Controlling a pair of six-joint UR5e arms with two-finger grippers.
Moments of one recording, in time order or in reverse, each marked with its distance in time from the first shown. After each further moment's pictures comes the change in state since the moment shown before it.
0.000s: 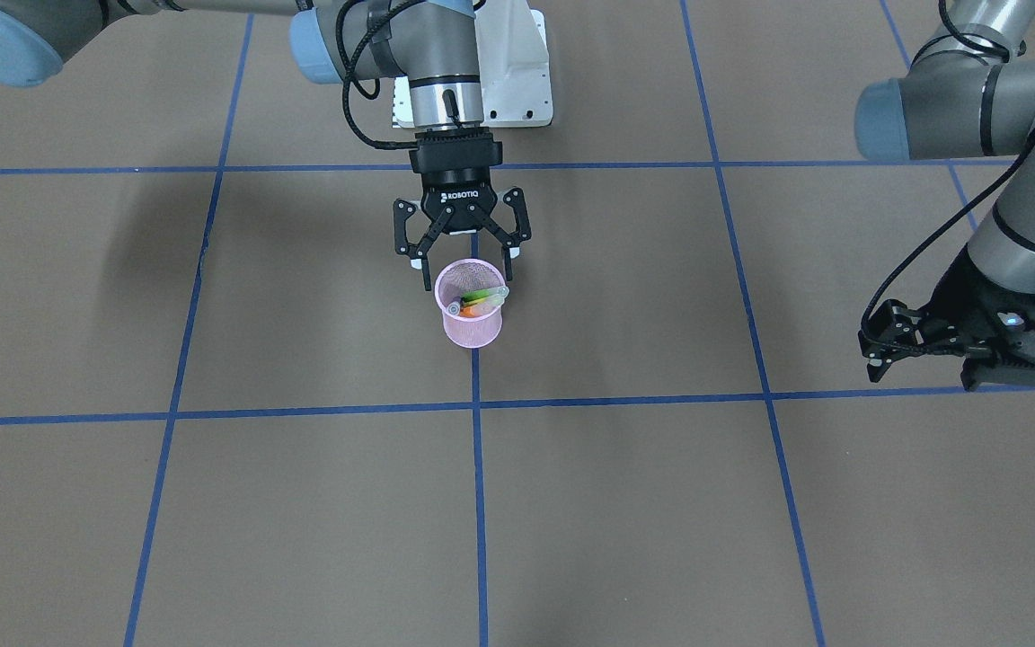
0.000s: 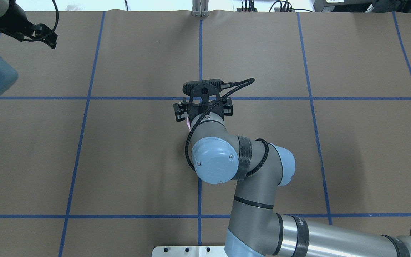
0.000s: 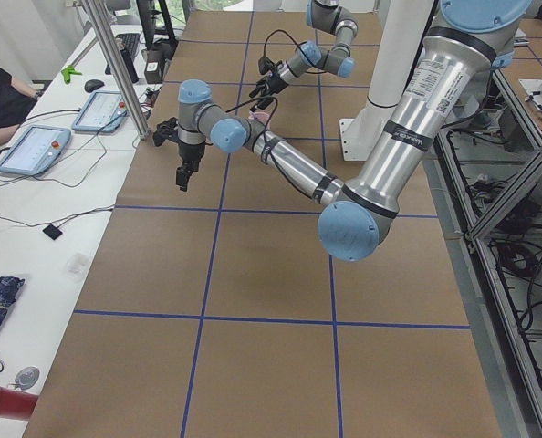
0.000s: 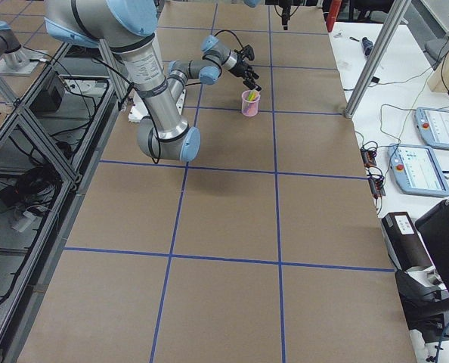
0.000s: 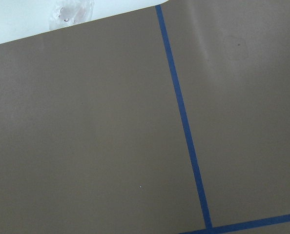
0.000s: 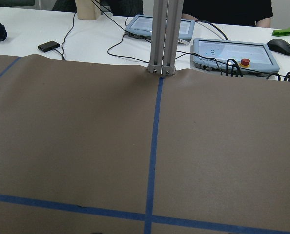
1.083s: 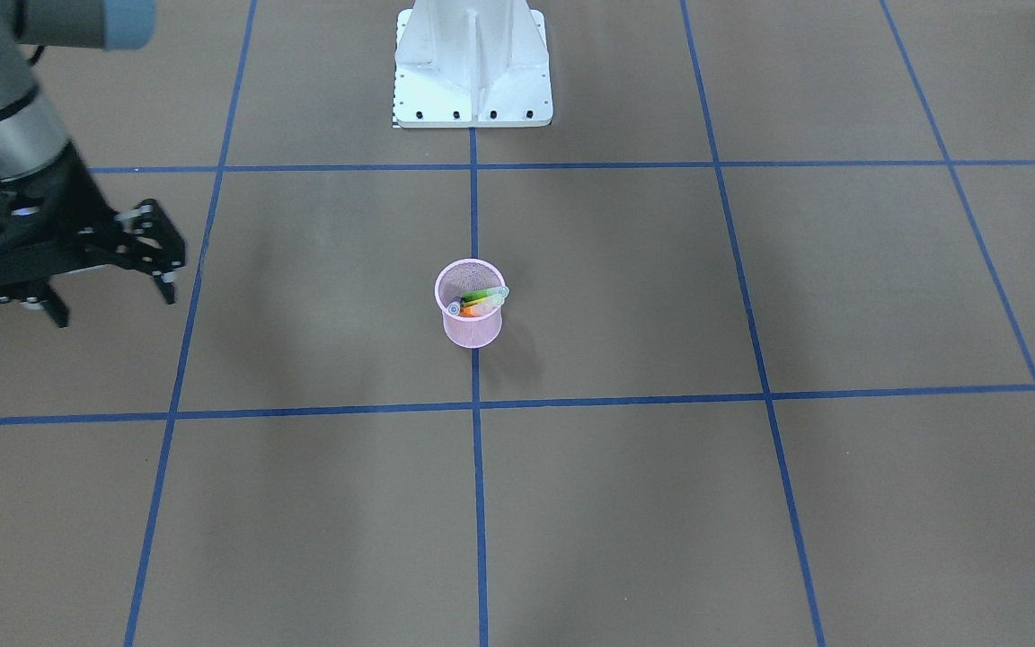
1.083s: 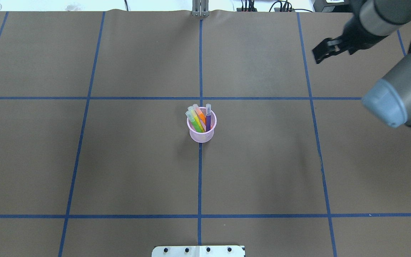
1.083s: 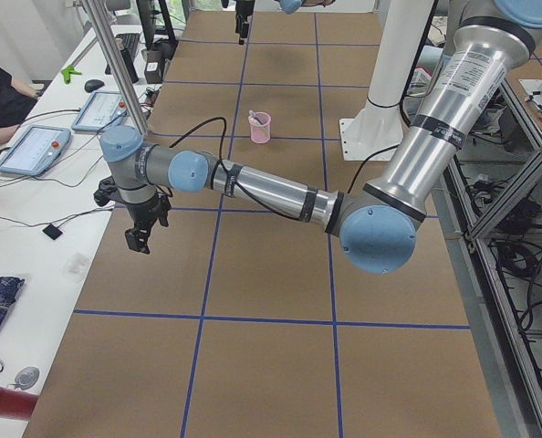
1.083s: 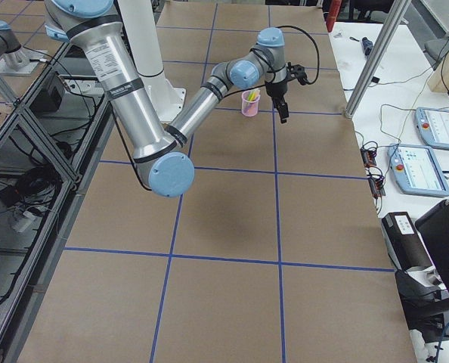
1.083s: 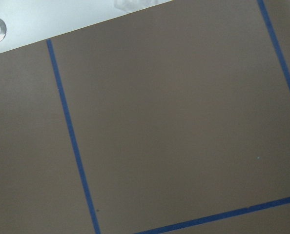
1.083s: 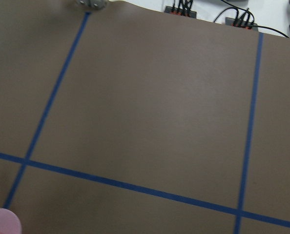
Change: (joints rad) left arm -0.352 -0.009 0.295 0.177 -0.209 0.630; right arm 0.729 -0.291 0.226 -0.395 1.053 -0.689
